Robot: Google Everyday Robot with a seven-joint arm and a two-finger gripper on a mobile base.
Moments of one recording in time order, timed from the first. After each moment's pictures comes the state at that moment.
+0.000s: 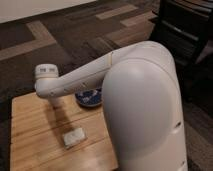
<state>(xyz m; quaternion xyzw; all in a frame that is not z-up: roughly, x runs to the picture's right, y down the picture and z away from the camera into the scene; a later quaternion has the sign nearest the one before) -0.317 0.003 0.751 -0.10 -0.20 0.27 0.93</state>
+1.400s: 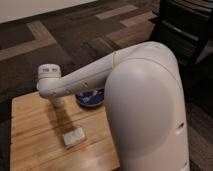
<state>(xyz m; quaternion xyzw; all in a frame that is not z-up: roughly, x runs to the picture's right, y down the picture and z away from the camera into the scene) -0.313 0.005 0.752 -0.11 -0.20 0.28 0.93</state>
